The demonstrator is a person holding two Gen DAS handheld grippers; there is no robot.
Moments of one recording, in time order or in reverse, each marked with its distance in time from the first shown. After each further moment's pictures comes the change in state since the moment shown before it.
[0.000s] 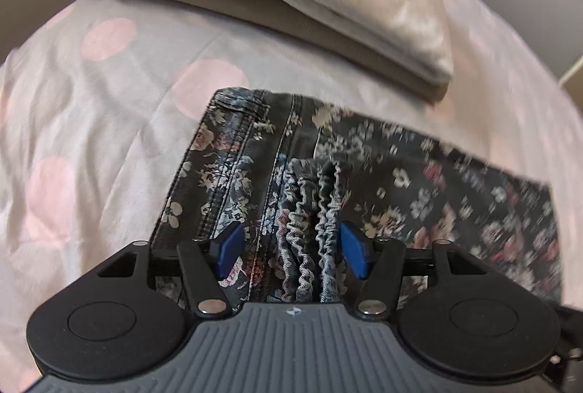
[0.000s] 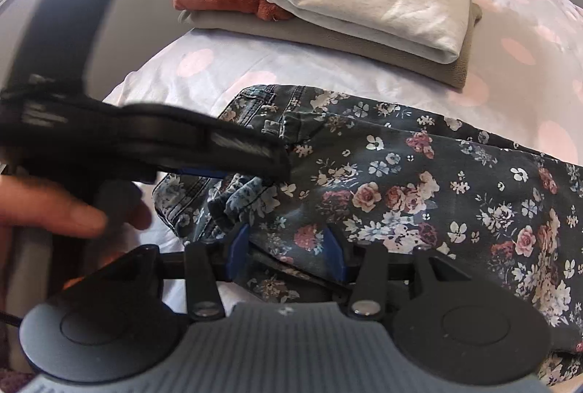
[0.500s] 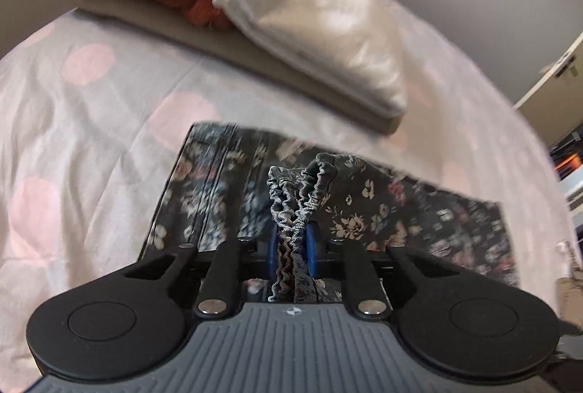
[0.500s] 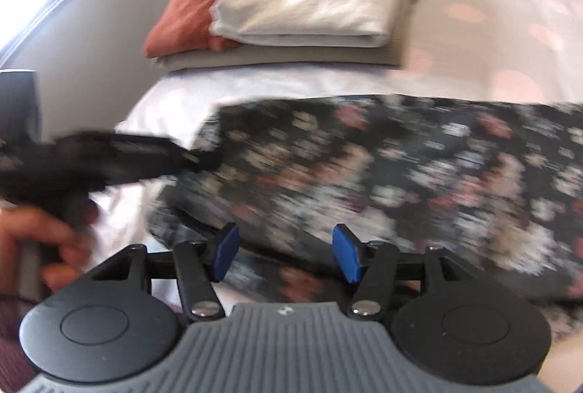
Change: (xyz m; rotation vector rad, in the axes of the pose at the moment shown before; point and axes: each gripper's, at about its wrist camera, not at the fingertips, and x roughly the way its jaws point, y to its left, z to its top) left arm -0.037 0.019 0.004 -0.029 -0.127 -0.214; right arm -0.043 -0.064 -0.028 0.211 -0.072 0.000
